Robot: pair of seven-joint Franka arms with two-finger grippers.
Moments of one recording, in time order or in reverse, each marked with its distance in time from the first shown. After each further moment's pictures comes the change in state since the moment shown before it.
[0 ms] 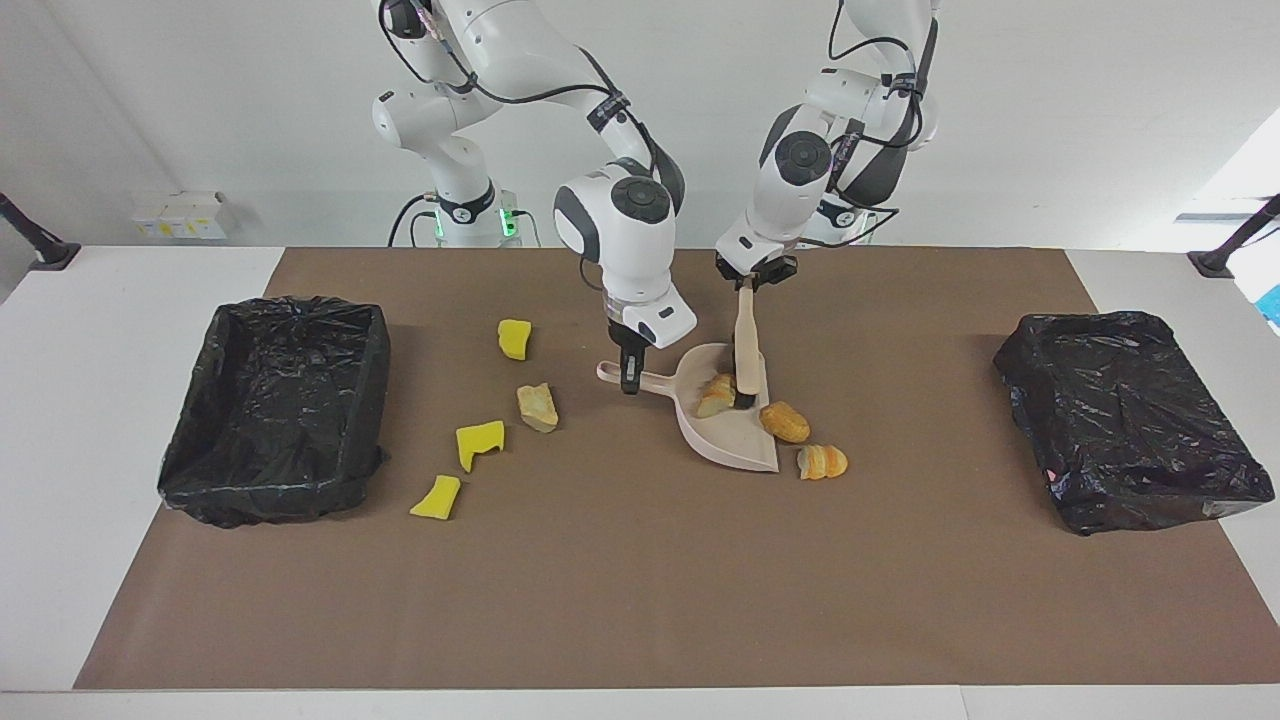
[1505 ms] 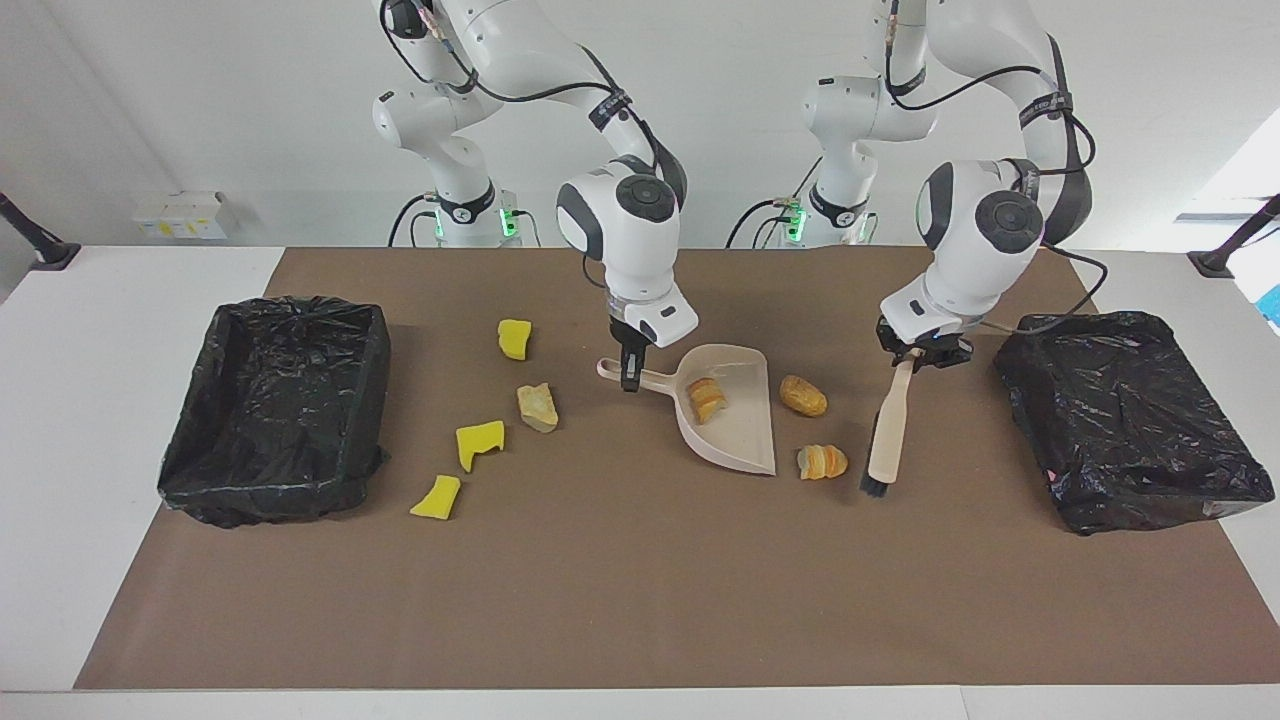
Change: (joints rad) left arm 0.413 0.241 0.018 0.236 0.246 -0.107 0.711; right arm 0.000 0.000 0.000 0.012 -0.014 -0.028 0.020
